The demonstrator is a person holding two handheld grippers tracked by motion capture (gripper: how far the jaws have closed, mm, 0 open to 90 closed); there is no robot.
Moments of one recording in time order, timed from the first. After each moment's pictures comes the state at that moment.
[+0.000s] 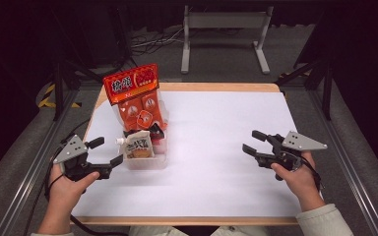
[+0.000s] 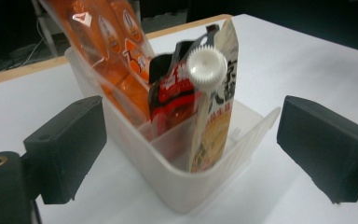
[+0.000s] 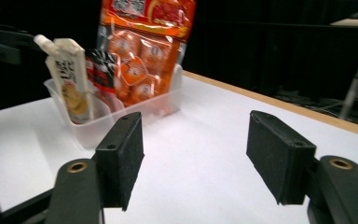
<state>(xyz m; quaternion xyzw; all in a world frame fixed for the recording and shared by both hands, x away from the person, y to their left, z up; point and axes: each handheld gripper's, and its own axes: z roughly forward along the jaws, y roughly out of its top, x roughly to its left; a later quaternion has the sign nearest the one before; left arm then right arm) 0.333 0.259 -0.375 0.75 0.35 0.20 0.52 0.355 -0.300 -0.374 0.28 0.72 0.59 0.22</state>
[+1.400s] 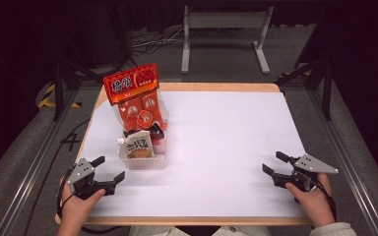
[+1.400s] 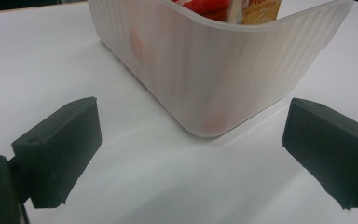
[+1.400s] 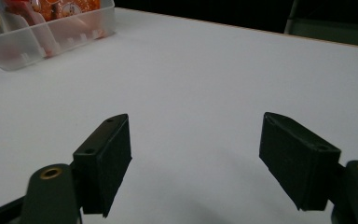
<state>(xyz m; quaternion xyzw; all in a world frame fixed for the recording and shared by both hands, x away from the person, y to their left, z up) 0.324 0.263 -0.457 0.74 0.39 0.21 0.50 0.325 -0.355 -0.440 0.38 0.73 0.50 0.26</state>
